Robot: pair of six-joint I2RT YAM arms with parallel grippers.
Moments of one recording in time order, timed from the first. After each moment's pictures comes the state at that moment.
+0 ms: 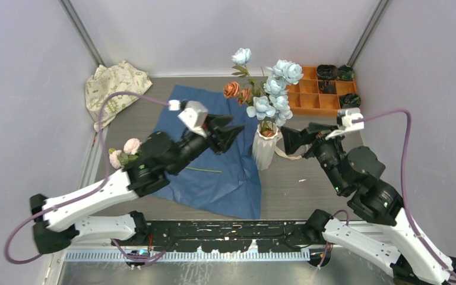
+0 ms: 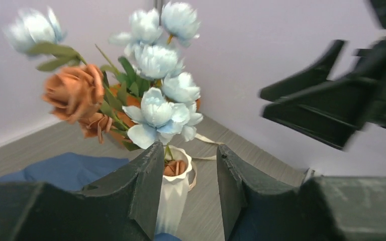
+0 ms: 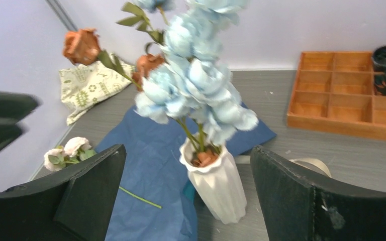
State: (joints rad) left arm -1.08 1.12 1.08 0.26 -0.20 -0.15; right arm 0.83 0.54 1.03 -0.47 0.51 0.29
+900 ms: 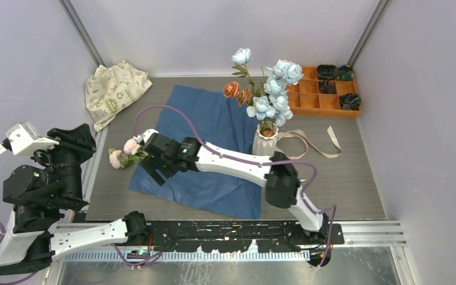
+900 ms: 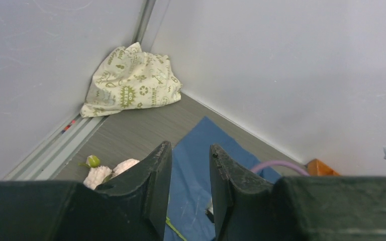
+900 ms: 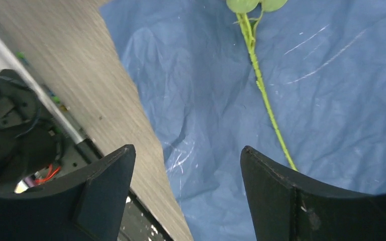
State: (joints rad) left arm -1.19 0.49 1.25 -0.42 -1.50 -0.14; right arm 1.24 2.11 2.03 -0.74 0.14 0.27
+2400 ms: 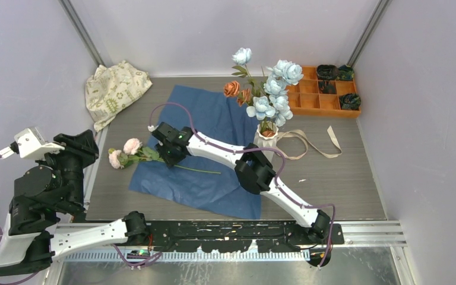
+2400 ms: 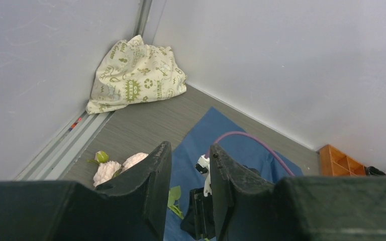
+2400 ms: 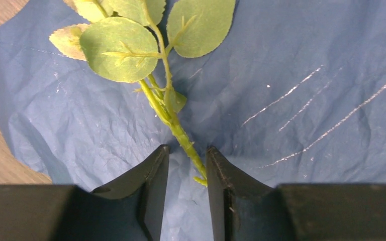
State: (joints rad) left arm -1.19 0.47 1.27 -0.73 -1.47 -0.35; right arm 1.06 2.59 2.37 -0.78 -0.04 0.35
